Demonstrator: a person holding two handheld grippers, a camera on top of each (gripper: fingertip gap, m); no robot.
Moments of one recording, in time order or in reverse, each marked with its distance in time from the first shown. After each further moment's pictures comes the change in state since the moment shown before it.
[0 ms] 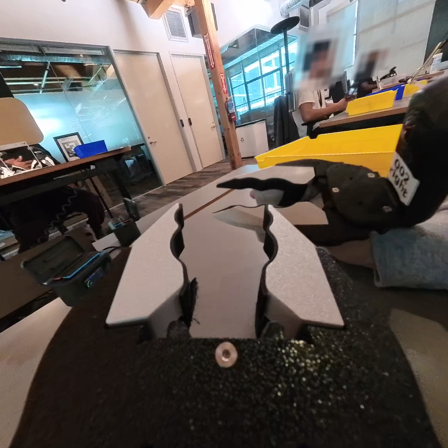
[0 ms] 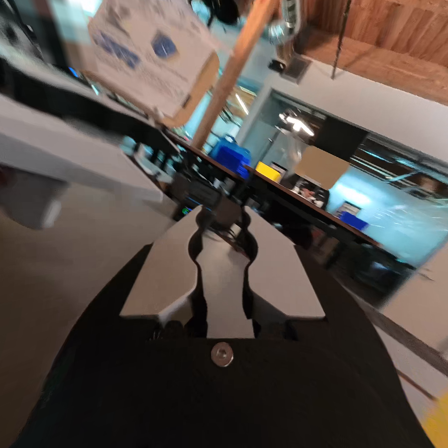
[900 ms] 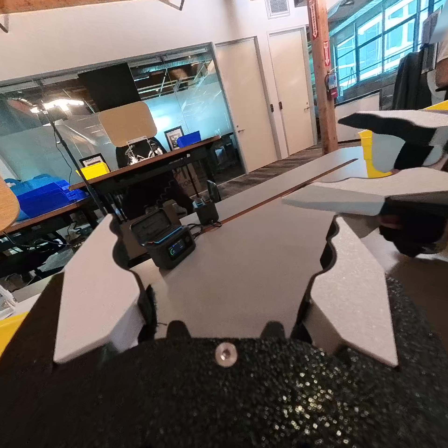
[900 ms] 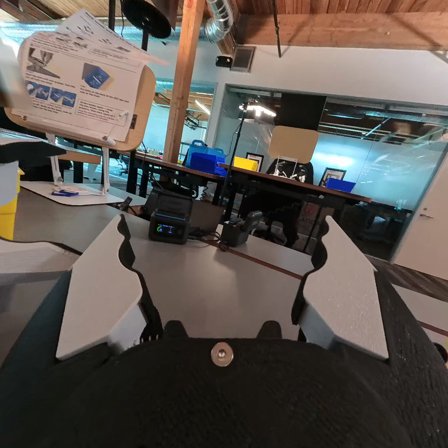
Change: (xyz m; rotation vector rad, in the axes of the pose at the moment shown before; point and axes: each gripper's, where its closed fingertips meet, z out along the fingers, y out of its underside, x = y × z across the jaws) left arm -0.062 0.021 -0.005 -0.055 -0.400 0.128; right arm 0.049 0.012 0.004 0.004 0.182 0.242
